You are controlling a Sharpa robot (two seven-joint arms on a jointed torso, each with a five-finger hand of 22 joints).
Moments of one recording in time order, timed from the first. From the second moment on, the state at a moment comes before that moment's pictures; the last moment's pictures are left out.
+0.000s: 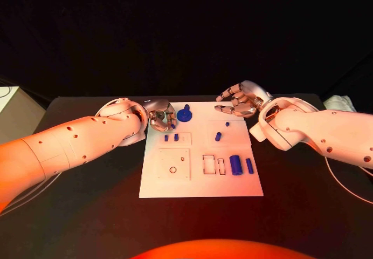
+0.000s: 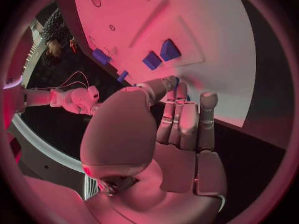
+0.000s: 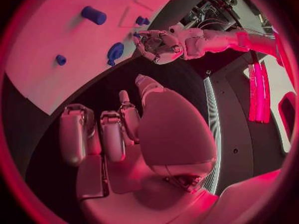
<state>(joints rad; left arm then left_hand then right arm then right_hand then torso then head) 1.26 -0.52 -0.05 1.13 -1.32 -0.09 0.00 1.42 -0.18 0.67 -0.04 0.15 0.95 0.14 0.42 0.32 0.99 0.08 0.62 0.16 1.32 0.01 1.43 1.03 0.17 0.97 0.12 1.27 0.96 1.34 -0.90 -0.15 1.57 -0.87 -0.53 -0.04 1.40 -0.17 0.21 0.29 0.32 0.89 0.16 0.24 0.24 1.38 0.08 1.35 1.31 1.46 0.00 1.53 1.31 0.03 1.47 0.10 1.38 1.31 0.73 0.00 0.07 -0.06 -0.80</state>
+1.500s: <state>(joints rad) 1.25 -0.52 -0.06 1.12 -1.32 -0.09 0.02 1.40 -0.19 0.66 -0.05 0.15 0.93 0.15 0.37 0.31 0.99 0.08 0.59 0.16 1.32 0.02 1.43 1.02 0.17 0.97 0.12 1.27 0.95 1.34 -0.90 -0.15 1.56 -0.87 -0.53 -0.04 1.40 -0.17 0.21 0.29 0.32 0.89 0.16 0.24 0.24 1.38 0.08 1.35 1.31 1.46 0.00 1.53 1.31 0.03 1.47 0.10 1.38 1.31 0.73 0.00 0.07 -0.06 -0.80</state>
